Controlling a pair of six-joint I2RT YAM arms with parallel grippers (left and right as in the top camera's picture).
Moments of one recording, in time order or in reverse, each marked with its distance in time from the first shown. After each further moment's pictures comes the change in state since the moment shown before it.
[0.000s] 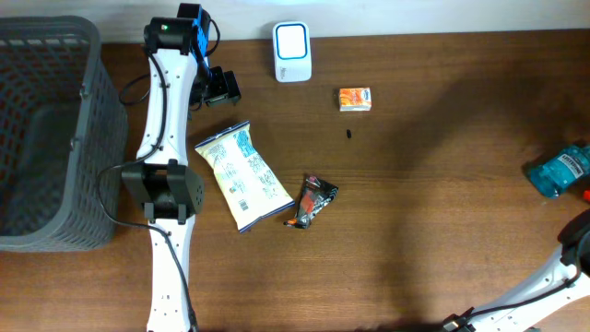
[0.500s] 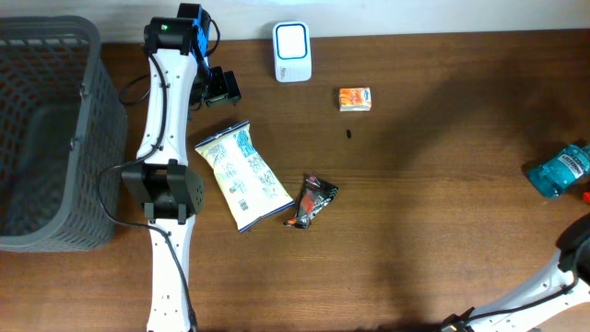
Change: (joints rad) left arm 0.000 0.000 0.000 0.000 0.000 0.000; right arm 0.008 -0.073 -0.072 -0.032 -0.295 -0.012
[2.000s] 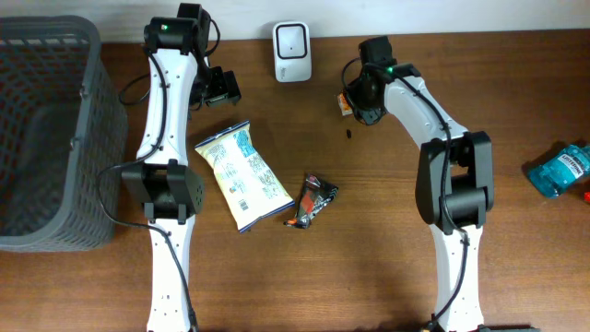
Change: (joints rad) left arm 0.000 0.000 0.000 0.000 0.000 0.000; right arm 1.019 0.227 0.002 0.362 -0.072 0.796
